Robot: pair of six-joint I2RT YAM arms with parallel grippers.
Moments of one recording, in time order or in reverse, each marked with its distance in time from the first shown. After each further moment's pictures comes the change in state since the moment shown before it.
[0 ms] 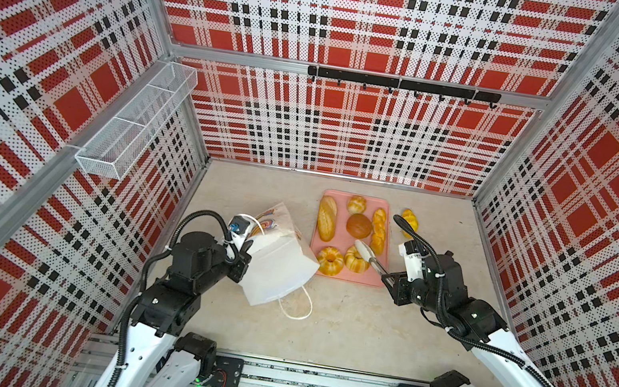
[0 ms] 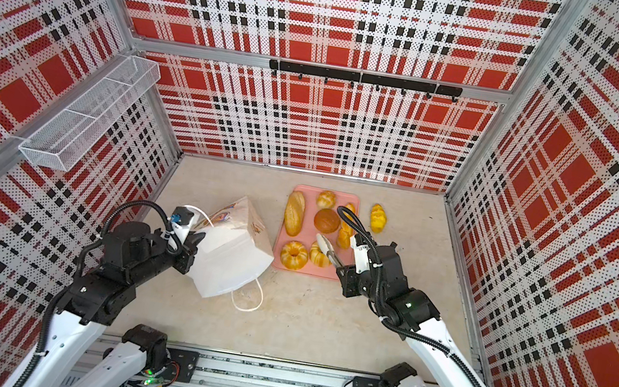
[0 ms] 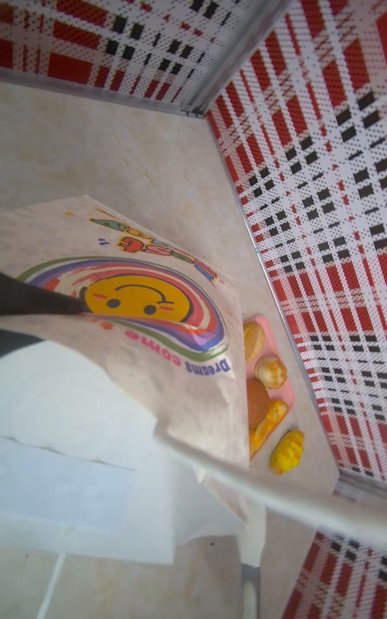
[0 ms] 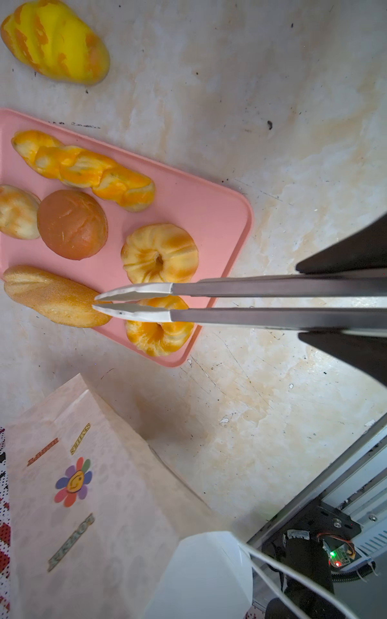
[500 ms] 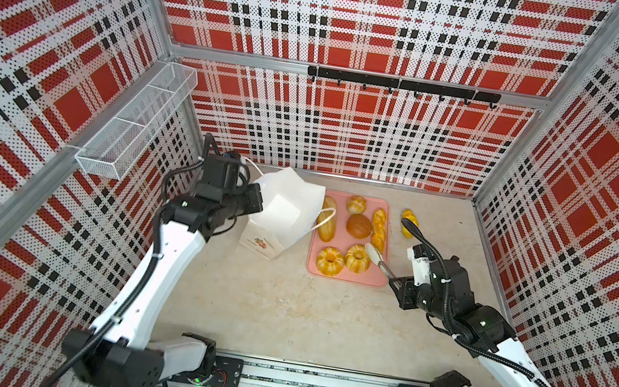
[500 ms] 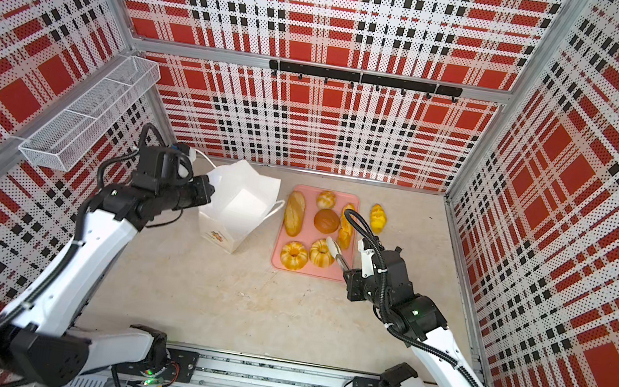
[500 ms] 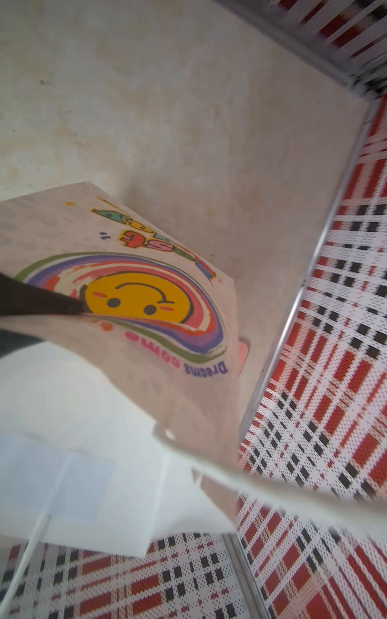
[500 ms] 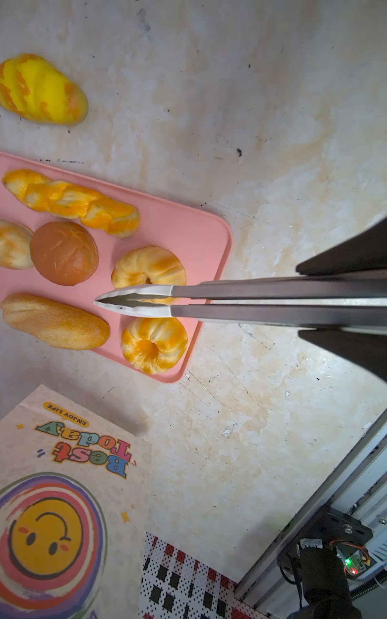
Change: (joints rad) left arm 0.079 0.679 0.668 -0.241 -0.003 -0.627; right arm -0.004 -0.074 0.006 -0.097 0.064 0.056
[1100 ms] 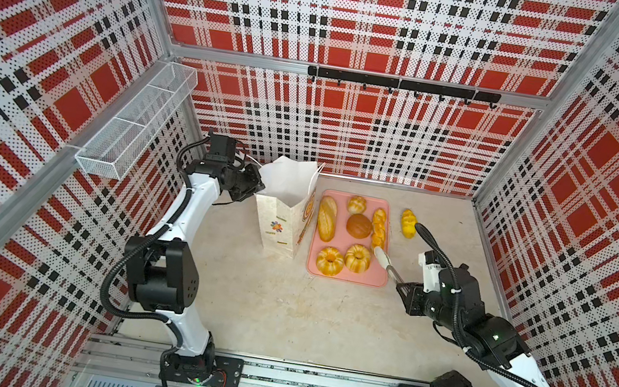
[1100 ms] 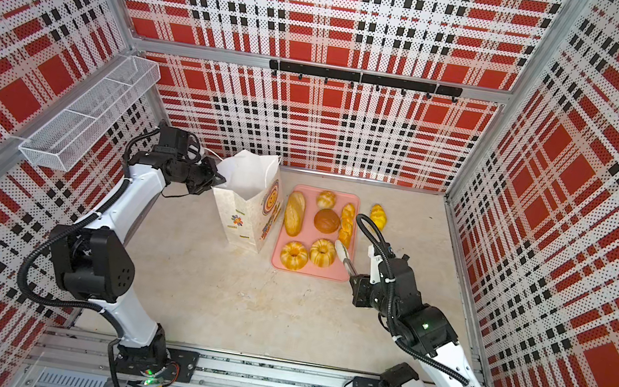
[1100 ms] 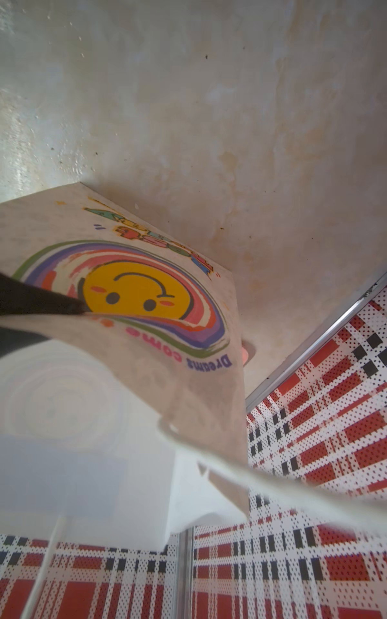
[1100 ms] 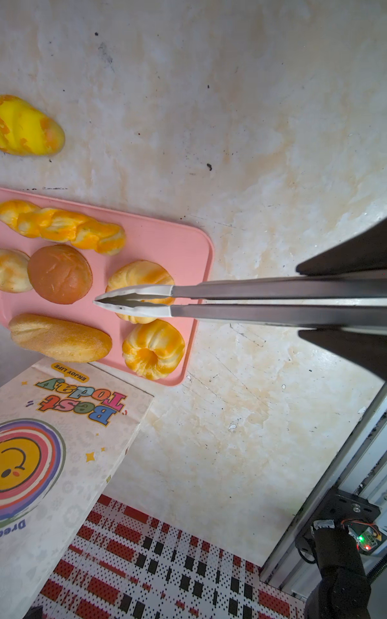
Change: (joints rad) left arm 0.179 0.424 0.167 0.085 0.335 -0.142; right arm 0.000 -0.079 0.001 -0.080 0.039 0.094
